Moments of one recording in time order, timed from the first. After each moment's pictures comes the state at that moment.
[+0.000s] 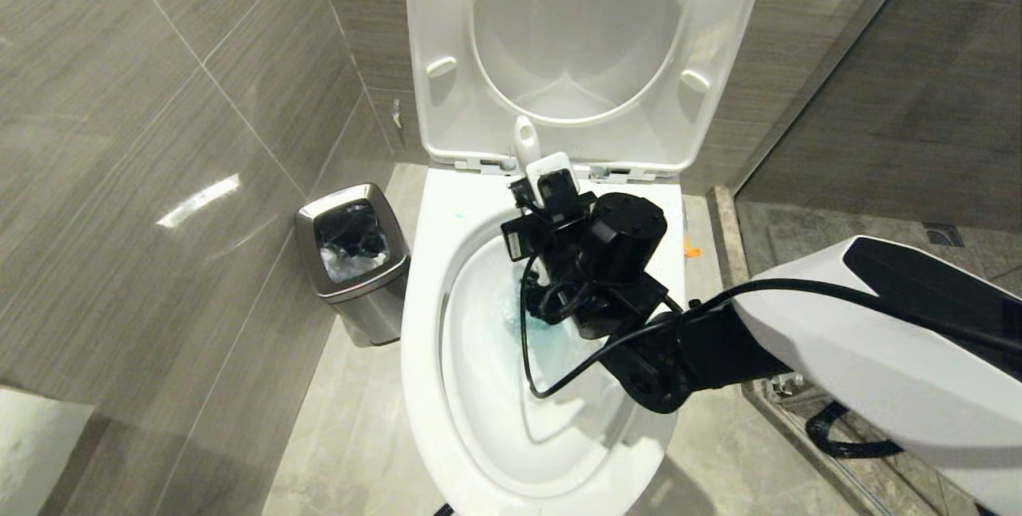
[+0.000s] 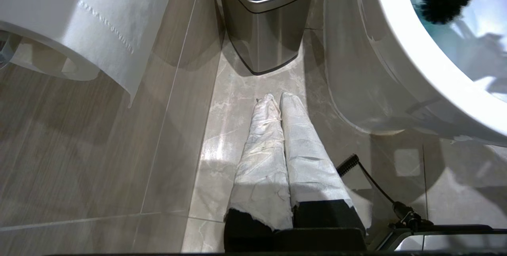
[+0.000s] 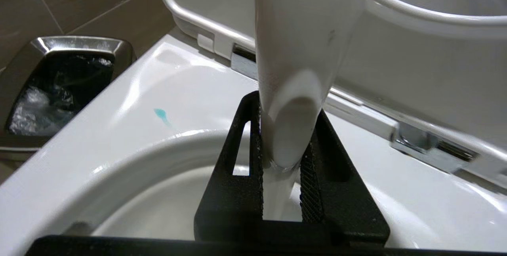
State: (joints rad) left arm 0.00 0.00 -0.02 0.02 0.00 0.00; right arm 0.72 2.28 -1.40 -1.18 -0.36 -0.35
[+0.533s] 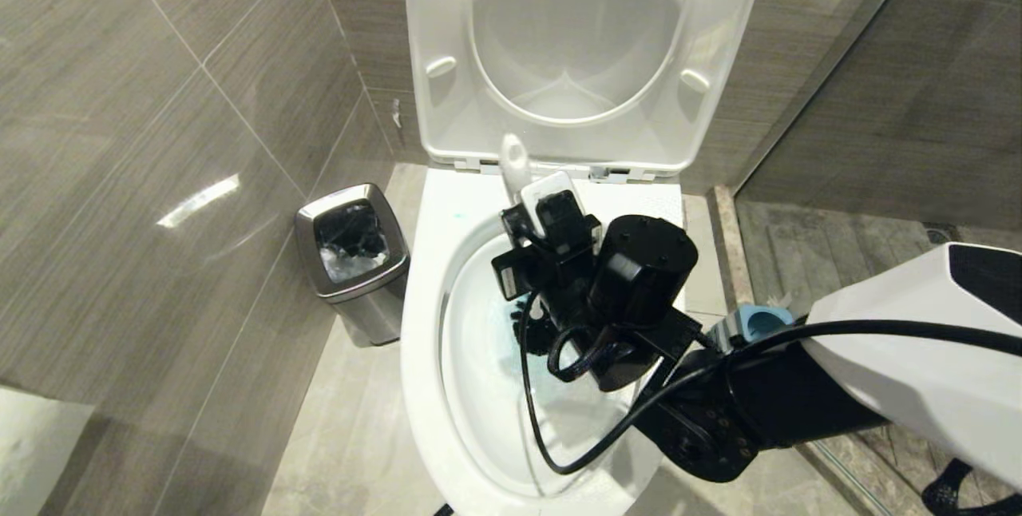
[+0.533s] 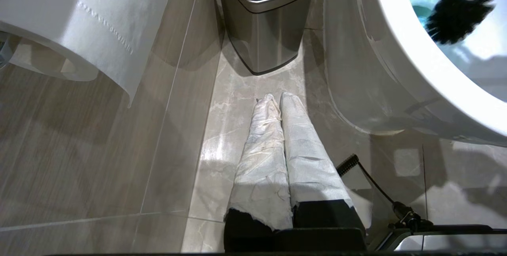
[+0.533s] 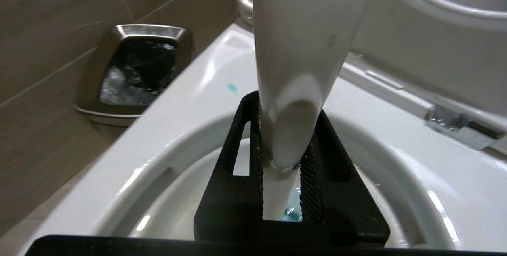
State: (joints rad) left arm 0.00 0.00 -0.02 0.02 0.00 0.00; right arm 0.83 2.15 -1.17 -1.21 -0.38 -0.32
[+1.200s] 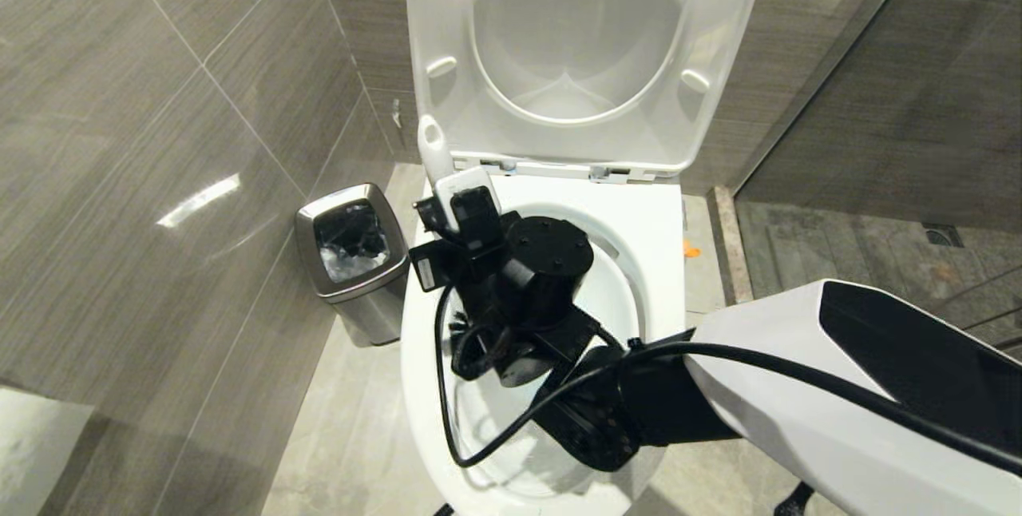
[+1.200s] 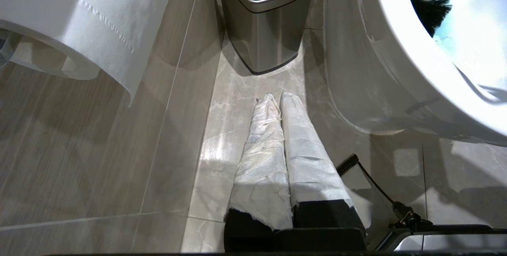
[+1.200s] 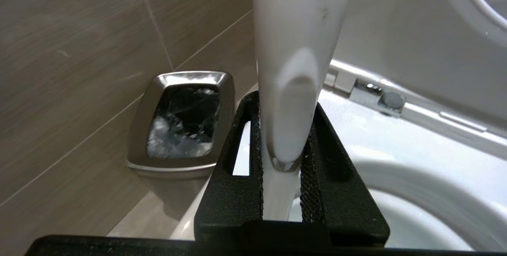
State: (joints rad) left arm 0.00 0.00 -0.02 0.02 0.00 0.00; right arm 0.91 2.34 -1.55 -1.12 -0.41 -0.27
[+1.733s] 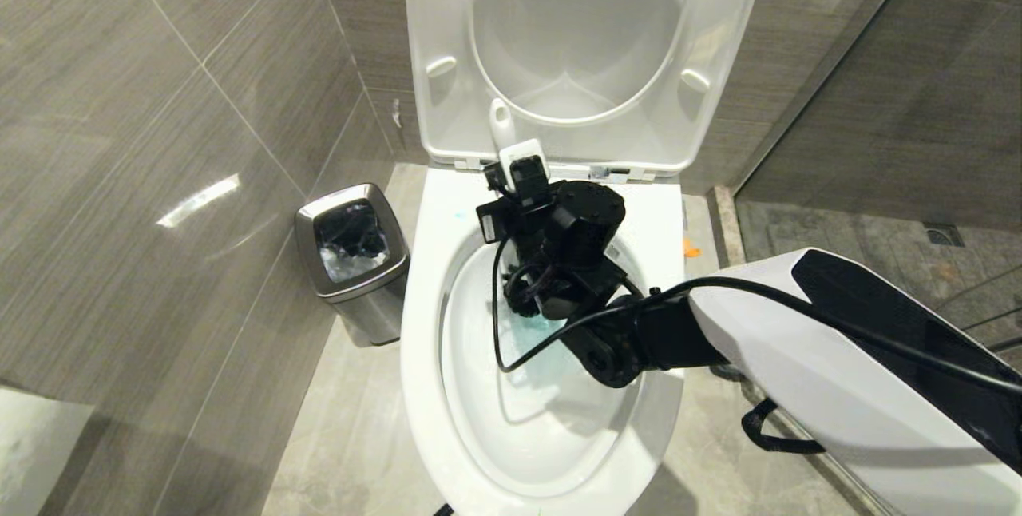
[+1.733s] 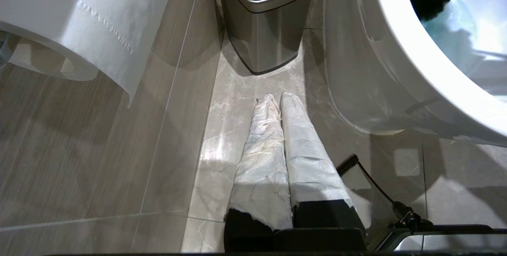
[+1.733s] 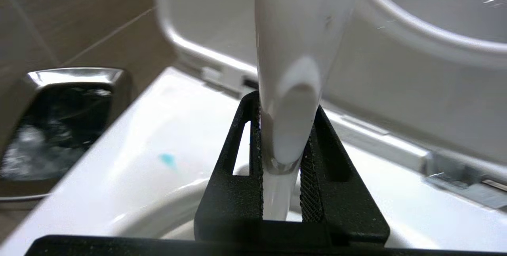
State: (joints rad) left arm 0.00 0.00 -0.02 0.02 0.00 0.00; right arm 0.73 2.42 -1.69 -1.08 -0.39 -0.34
